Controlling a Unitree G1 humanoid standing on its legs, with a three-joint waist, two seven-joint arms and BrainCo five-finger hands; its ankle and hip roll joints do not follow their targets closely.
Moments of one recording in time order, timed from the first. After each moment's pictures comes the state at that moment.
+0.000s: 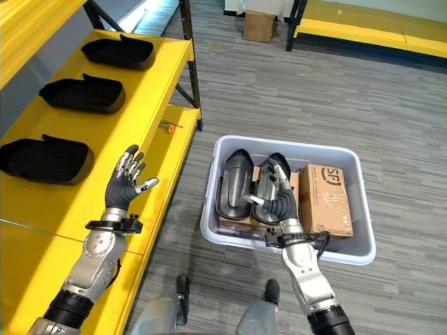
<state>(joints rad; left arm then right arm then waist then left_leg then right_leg) -0.10 0.42 -0.19 0.03 -0.42 -0.29 0.20 -0.03 -0.35 0.21 -0.01 0.13 -0.22 -0.22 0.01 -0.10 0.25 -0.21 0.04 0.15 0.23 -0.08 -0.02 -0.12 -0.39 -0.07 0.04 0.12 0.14</state>
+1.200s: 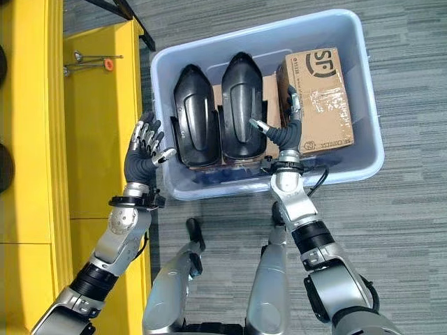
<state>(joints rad) -0.33 0.32 -0.32 0.03 -0.46 -0.32 0.29 -0.67 -0.37 0.25 0.47 0.24 -0.21 -0.51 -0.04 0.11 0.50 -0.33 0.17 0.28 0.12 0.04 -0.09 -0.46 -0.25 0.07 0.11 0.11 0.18</state>
